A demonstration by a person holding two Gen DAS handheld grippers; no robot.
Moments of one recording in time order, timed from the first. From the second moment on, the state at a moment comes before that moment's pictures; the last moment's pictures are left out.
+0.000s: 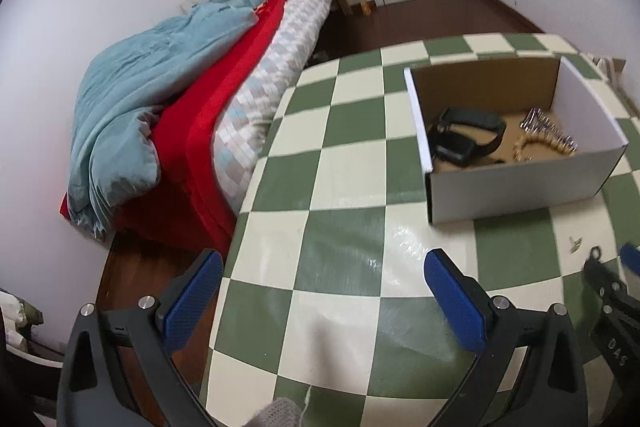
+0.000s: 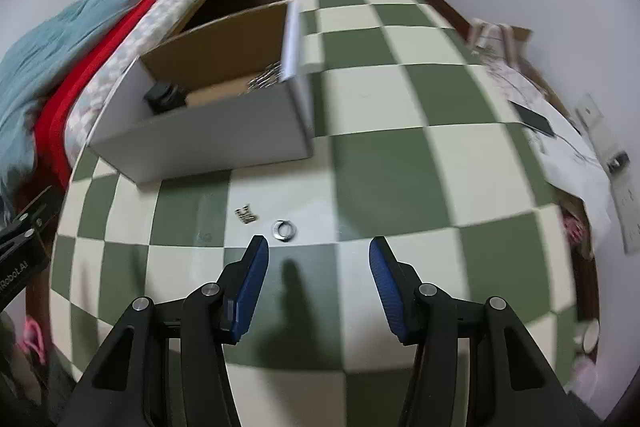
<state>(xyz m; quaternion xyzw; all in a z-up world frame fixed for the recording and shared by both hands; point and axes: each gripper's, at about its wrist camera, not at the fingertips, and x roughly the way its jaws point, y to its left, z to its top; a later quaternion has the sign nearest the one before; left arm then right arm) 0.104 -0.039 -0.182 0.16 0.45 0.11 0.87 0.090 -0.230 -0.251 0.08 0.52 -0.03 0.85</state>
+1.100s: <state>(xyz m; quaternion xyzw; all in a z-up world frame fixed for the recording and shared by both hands) 0.110 -0.179 -0.231 0.11 0.51 -0.10 0.84 0.070 -0.307 -0.257 0.10 0.49 -0.13 0.85</state>
